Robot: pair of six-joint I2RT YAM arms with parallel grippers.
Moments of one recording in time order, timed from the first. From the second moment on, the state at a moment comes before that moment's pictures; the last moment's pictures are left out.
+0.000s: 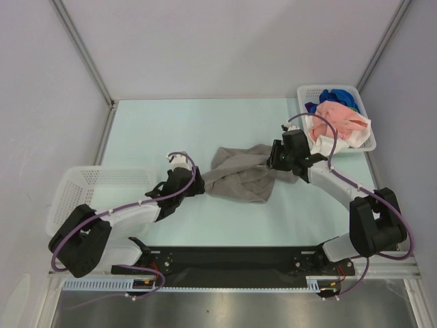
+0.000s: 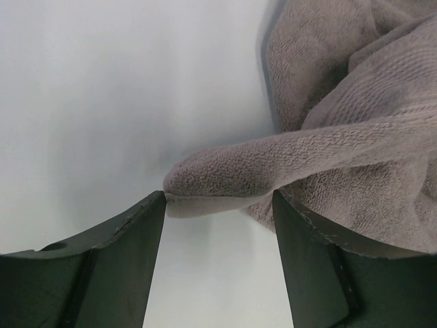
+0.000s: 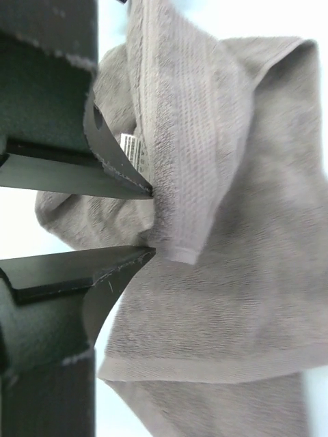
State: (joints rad) left arm -0.65 1.27 0.47 0.17 -0.33 -0.59; right arm 0.38 1.45 0.93 -0.22 0.01 0.44
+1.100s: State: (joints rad) left arm -0.65 1.32 0.45 0.21 -0.34 -0.65; right arm 0.42 1.47 0.77 -0.05 0.05 0.44
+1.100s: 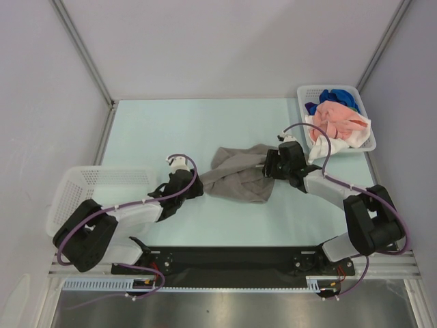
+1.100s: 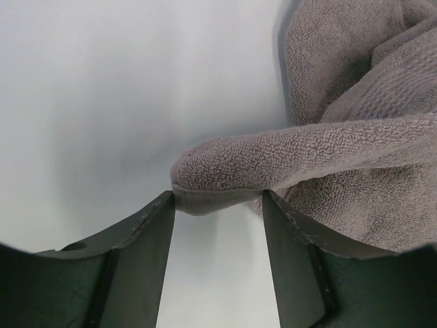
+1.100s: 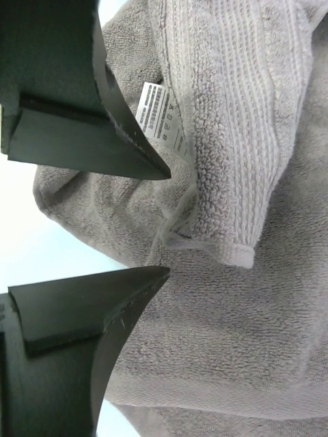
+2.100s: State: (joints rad) left arm -0.65 1.33 0.48 0.17 -0.39 -0.65; right arm 0.42 1.41 0.66 0.18 0.04 0.44
